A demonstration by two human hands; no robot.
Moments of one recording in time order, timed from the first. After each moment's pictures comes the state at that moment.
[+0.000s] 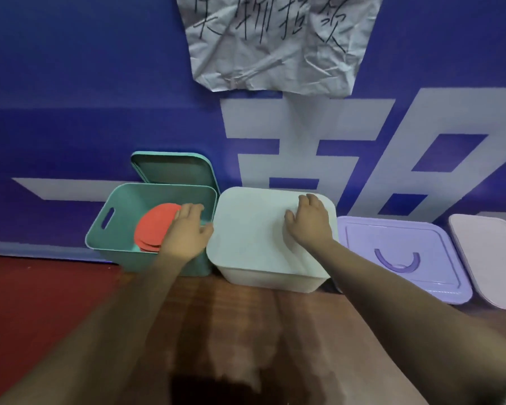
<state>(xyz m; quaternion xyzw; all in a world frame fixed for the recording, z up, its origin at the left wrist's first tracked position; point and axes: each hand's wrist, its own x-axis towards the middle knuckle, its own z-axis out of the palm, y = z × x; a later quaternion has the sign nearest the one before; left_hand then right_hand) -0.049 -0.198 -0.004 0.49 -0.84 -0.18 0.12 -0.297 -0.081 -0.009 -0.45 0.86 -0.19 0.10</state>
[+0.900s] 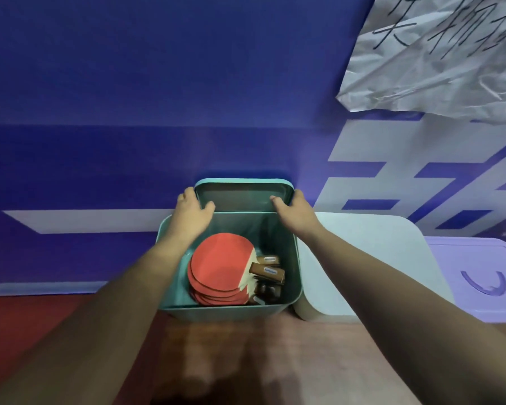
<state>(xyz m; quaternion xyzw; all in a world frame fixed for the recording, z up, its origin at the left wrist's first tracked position) 0.045 -0.444 -0.006 0.54 -0.76 -0.32 0.16 -0.141 -0.311 0.004 -0.28 0.84 -0.37 0.27</state>
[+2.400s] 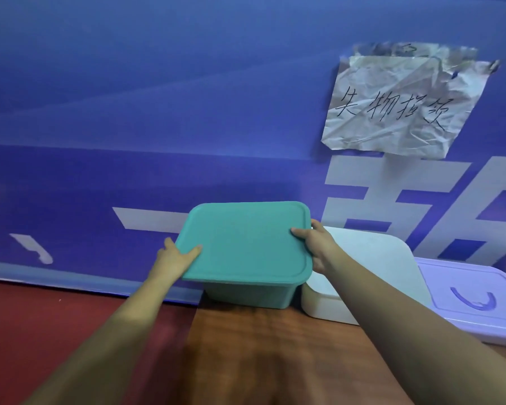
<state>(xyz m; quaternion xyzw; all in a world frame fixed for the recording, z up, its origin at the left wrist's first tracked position) 0.228 -0.311 0.037 0.67 -0.67 -0.30 0.12 -0.062 -0.171 0.084 -0.12 0.58 -0.63 0.51</state>
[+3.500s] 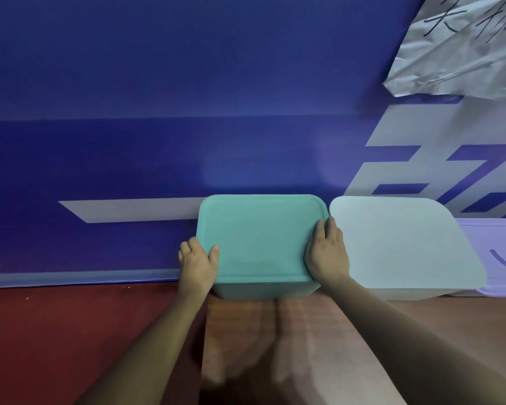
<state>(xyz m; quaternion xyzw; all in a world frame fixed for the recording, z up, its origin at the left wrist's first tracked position) 0.180 -0.390 -0.079 0.58 -0.75 -0.27 0.16 -0.054 -0.247 -0.082 -0.37 0.92 -0.14 0.05</state>
